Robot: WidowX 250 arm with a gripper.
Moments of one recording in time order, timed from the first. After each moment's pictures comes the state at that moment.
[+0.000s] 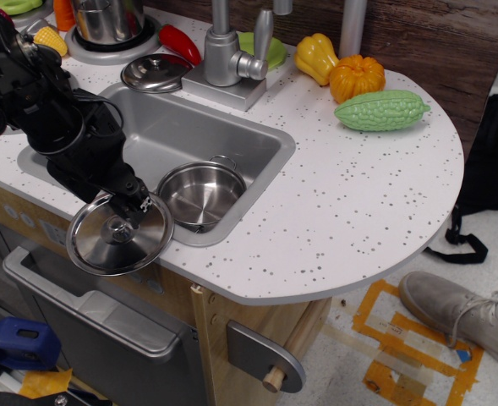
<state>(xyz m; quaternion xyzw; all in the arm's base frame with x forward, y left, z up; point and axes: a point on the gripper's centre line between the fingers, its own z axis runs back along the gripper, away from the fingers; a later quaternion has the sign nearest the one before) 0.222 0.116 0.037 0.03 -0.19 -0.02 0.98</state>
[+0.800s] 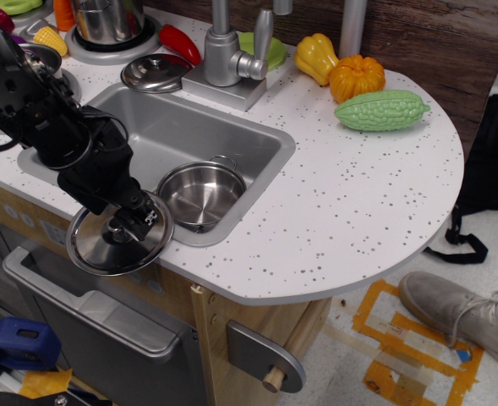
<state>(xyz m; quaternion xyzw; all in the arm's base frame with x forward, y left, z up) 0.226 0.115 0.020 0.02 -0.18 -0.04 0.98</state>
